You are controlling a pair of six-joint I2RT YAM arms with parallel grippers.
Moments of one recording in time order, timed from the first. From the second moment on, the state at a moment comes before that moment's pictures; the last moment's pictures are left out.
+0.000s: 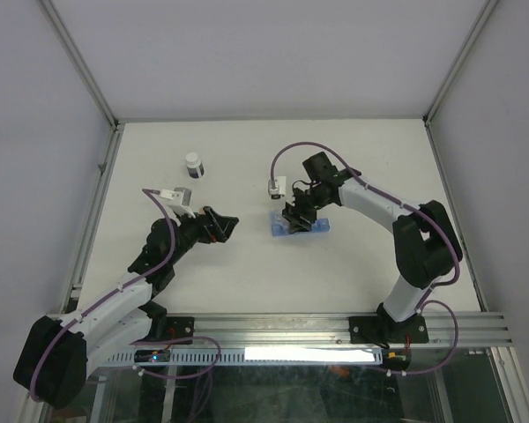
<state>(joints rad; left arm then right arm) -0.47 0.86 0.26 0.44 0.11 -0.58 0.53 1.68 1.18 -0.63 -0.64 -0.85</state>
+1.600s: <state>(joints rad) -0.47 0.87 0.25 0.41 0.05 -0.55 0.63 1.82 1.29 -0.77 -0.31 -0.79</state>
